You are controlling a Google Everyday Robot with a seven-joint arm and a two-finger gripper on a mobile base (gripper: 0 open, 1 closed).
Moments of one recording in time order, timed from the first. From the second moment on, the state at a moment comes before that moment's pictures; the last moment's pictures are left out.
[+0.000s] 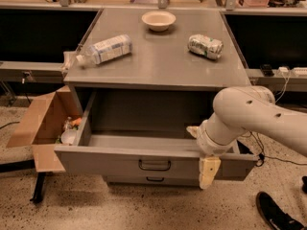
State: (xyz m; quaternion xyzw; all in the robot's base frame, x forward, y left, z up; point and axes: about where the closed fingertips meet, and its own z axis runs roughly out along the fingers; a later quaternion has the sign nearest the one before) arm 0.475 -0.146 0.661 -0.72 0.68 0.05 0.13
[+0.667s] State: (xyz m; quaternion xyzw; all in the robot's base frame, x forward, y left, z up) arm 0.474 -0.147 0.667 -0.73 0.67 0.06 0.14
